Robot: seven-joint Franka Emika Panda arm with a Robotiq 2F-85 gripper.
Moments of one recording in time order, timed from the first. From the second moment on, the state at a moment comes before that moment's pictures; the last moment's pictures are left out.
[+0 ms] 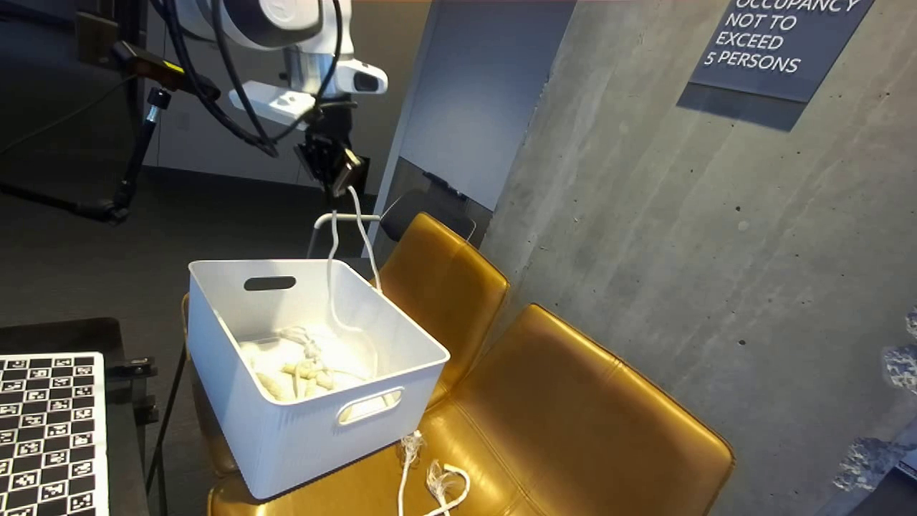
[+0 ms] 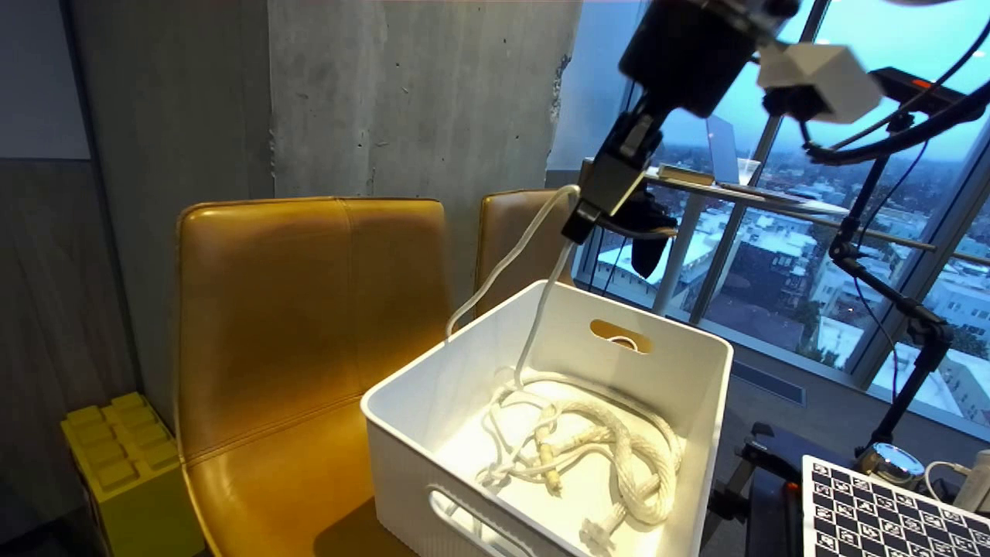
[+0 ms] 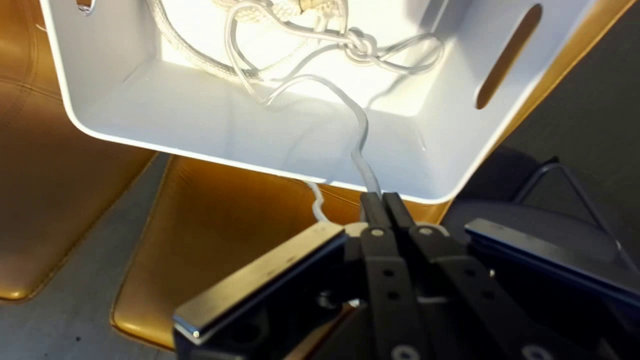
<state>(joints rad) 0.15 -0.07 0.11 -2.25 -0.15 2.51 0.03</state>
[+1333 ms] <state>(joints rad) 0.11 -0.24 0.00 -2.46 -0.02 2.52 -0.15</state>
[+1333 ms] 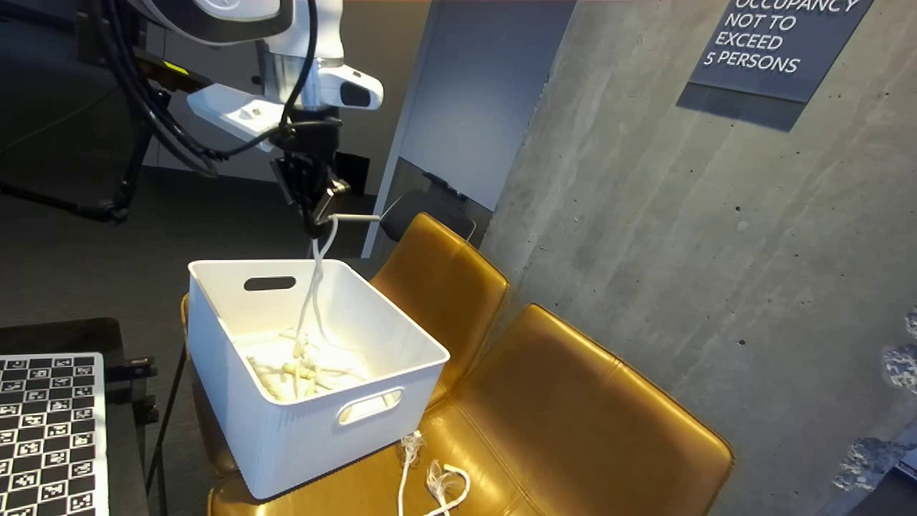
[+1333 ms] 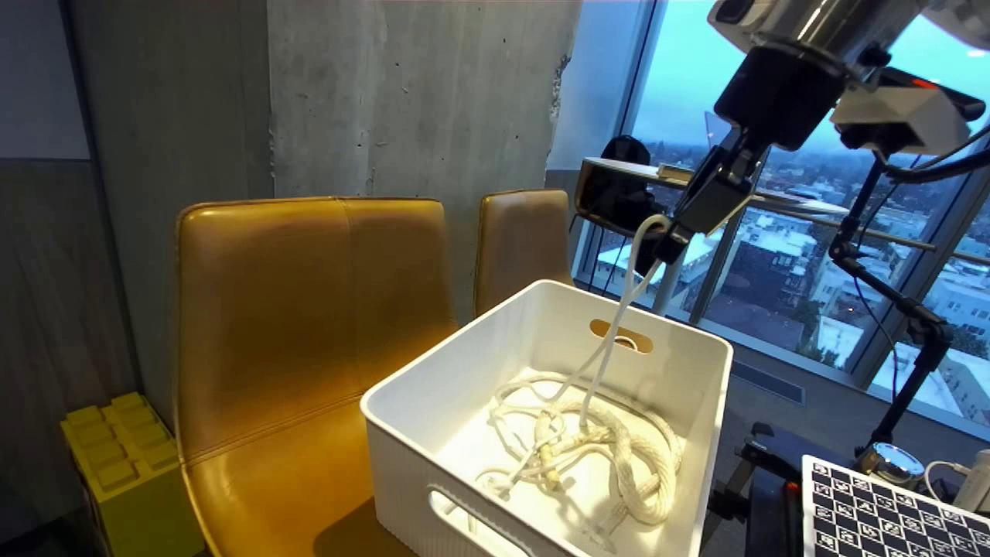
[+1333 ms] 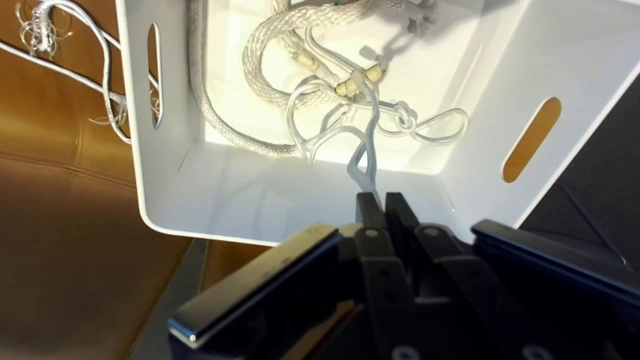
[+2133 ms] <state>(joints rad) 0.03 -0.08 -0.04 -2.31 0.00 2.51 -0.21</state>
